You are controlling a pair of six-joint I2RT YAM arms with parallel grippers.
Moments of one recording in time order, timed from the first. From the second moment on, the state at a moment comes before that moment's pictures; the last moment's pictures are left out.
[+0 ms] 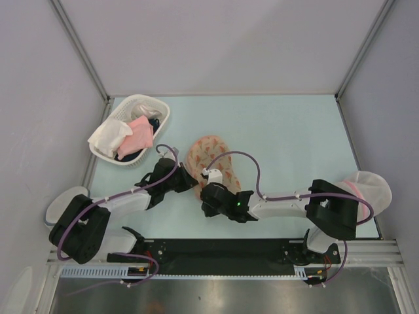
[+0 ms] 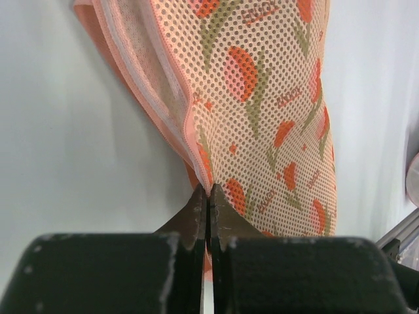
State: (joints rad) left arm -0.53 1.29 0.43 0.20 0.12 -0.80; right arm 1.23 1.64 0.89 -0.03 0.28 0.78
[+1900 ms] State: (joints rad) left arm -0.50 1.10 0.34 0.10 0.06 -0.73; right arm 1.16 1.80 1.05 0.01 0.17 0.70
